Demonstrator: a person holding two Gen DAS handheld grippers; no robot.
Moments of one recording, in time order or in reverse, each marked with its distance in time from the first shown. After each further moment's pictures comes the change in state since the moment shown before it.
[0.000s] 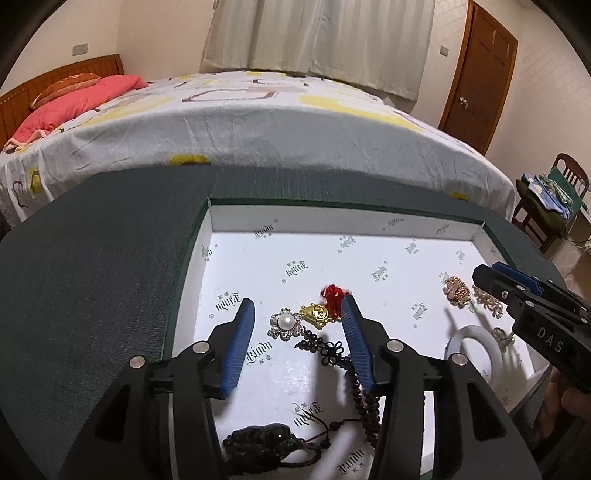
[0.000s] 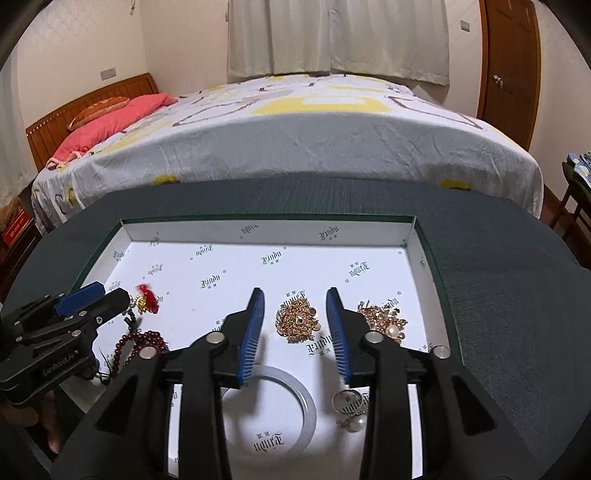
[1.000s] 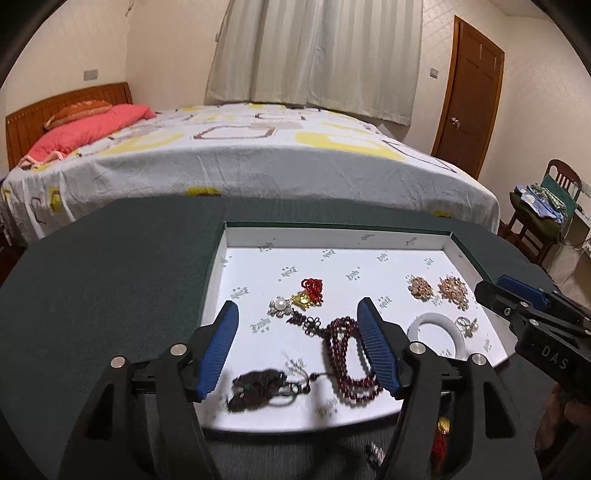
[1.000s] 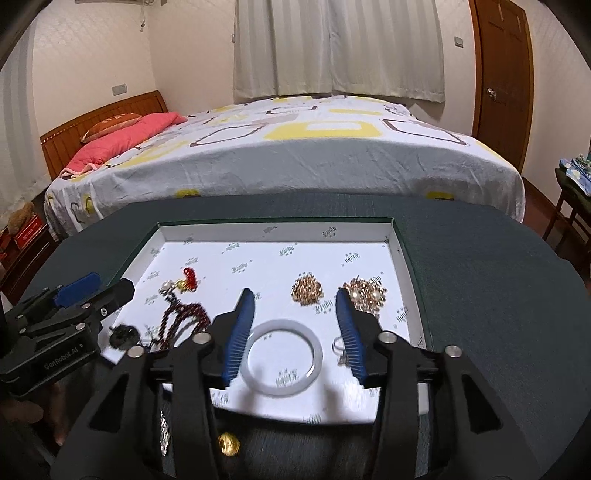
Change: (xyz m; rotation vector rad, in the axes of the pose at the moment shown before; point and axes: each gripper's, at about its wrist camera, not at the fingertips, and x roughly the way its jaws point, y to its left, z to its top) left arm -0.067 -0.016 -0.020 0.026 -0.128 0.026; right arm -0.071 0.008 -0.026 -0.002 -0.079 0.014
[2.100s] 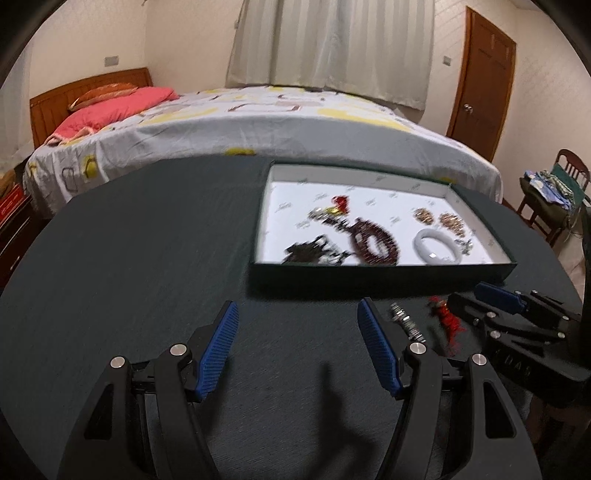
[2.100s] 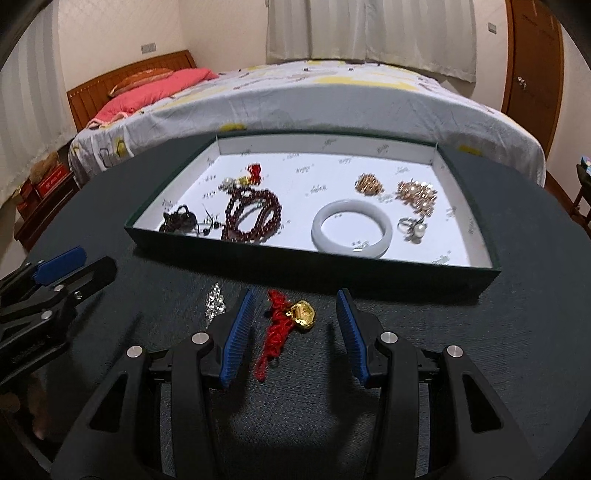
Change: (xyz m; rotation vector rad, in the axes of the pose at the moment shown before) left arm -0.063 0.024 -0.074 -0.033 0.083 0.070; right arm -0.019 0.046 -0.079 -0.077 0.155 0.074
